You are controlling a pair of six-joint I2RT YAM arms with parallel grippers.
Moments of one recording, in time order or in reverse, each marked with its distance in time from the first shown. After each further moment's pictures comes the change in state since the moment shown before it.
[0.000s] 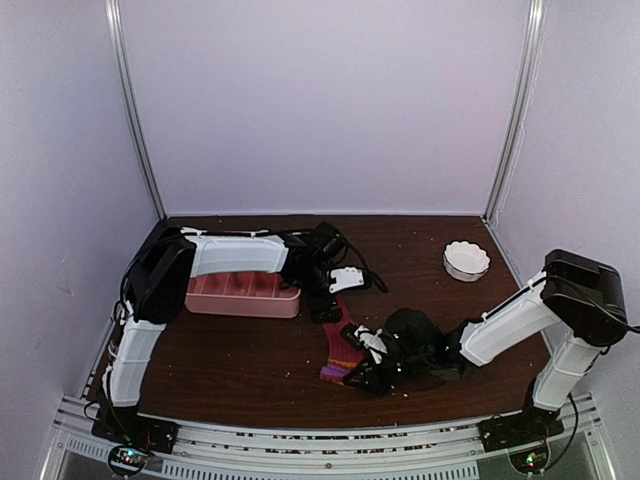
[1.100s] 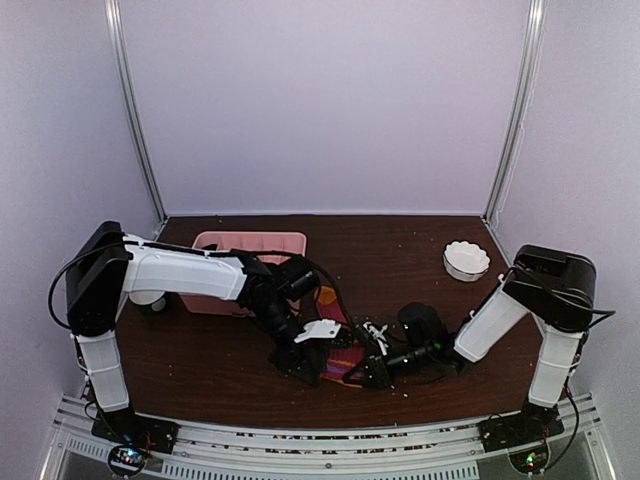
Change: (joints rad) left arm -0.095 -0.390 -0.497 -0.132 0.683 0.137; right arm -0.153 0.174 -0.053 0.322 -0.343 0.133
